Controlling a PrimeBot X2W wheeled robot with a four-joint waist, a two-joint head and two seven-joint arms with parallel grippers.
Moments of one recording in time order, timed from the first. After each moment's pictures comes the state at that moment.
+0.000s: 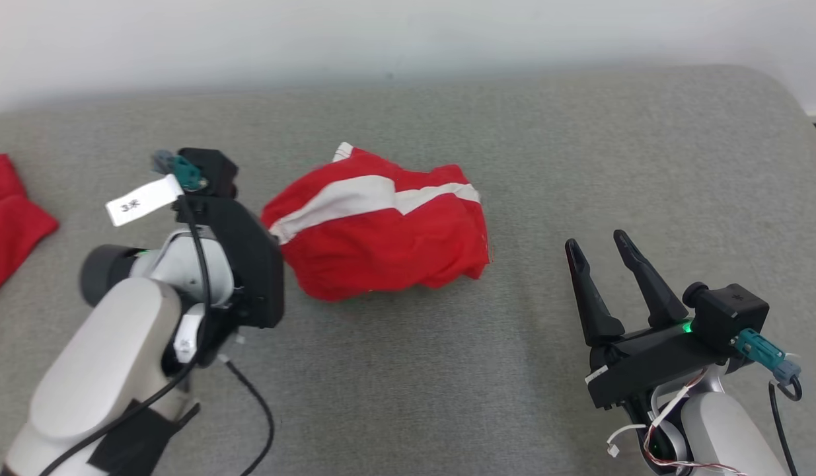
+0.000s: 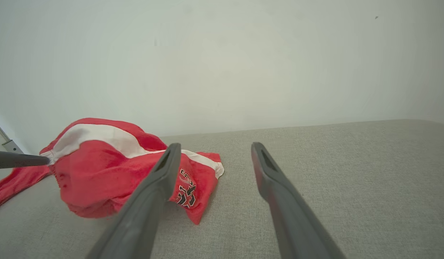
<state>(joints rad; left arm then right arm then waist) -0.71 0.30 -0.57 0.23 -0.57 0.20 0.77 -0.21 -0.05 0.08 0.12 0.33 0.13 -0.12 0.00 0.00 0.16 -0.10</state>
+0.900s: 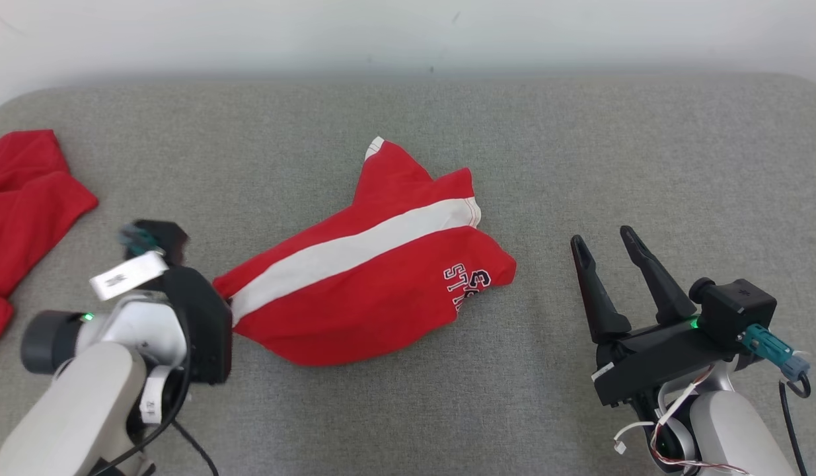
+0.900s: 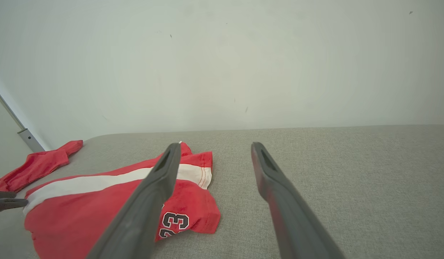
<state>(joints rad) -0.57 0.44 -0.62 0.22 -0.49 0.27 0.77 -0.20 -0.05 0.06 0.08 0.30 0.13 -0.08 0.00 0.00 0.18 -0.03</state>
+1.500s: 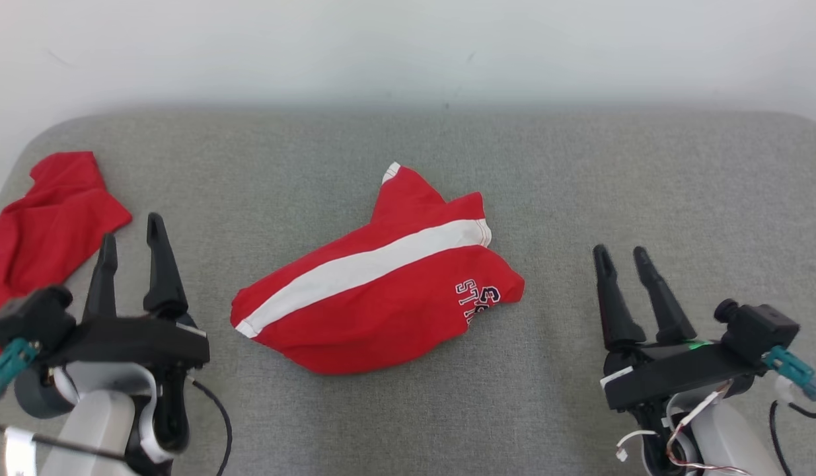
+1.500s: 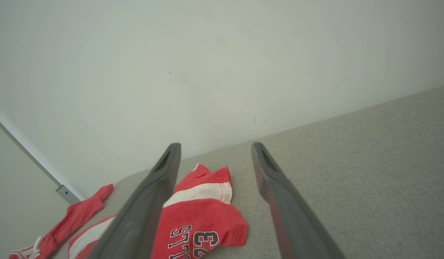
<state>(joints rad) -0.38 0.22 -0.27 0.21 -0.64 0.26 -0.20 -0.19 -0.05 0.06 0.18 0.57 0.13 -0.19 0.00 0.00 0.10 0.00</state>
